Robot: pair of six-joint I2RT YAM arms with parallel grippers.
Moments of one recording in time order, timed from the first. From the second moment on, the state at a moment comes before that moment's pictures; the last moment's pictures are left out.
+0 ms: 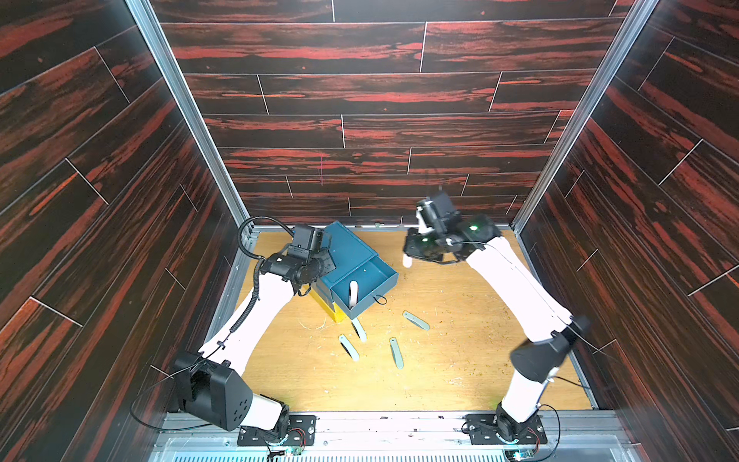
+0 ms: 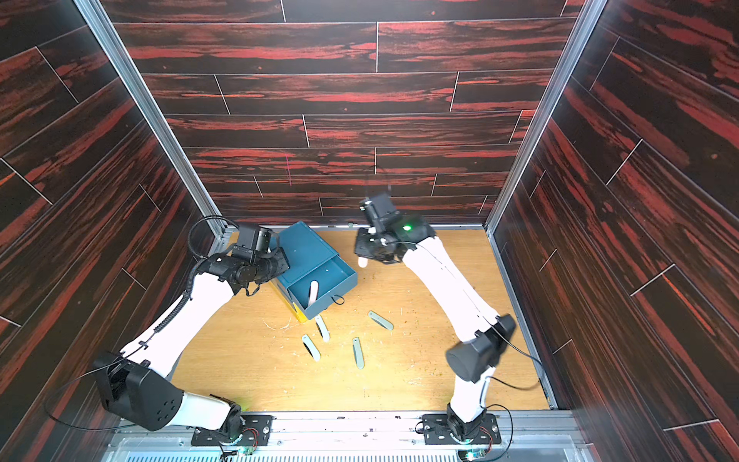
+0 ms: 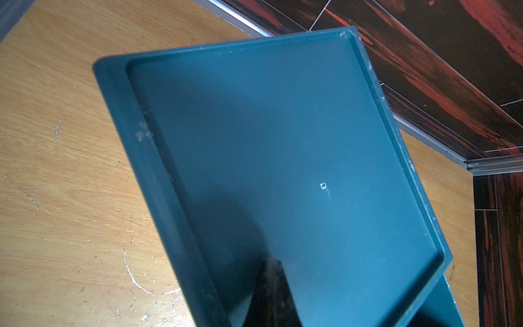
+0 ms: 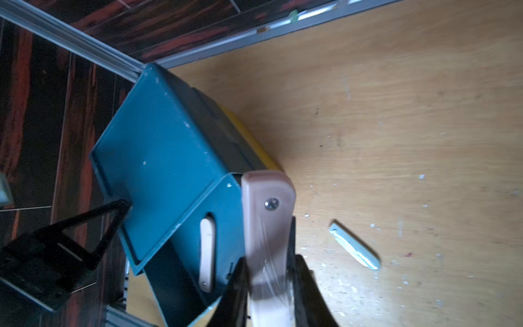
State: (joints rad) left arm -0.31 1.45 1.38 -0.74 -0.08 -0.70; right arm 0.67 1.84 2.14 -1.19 0.02 0.69
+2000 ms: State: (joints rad) left arm -0.31 1.30 1.26 -0.75 -0.13 -0.70; right arm 0.94 1.92 2.00 -0.99 0.07 1.15
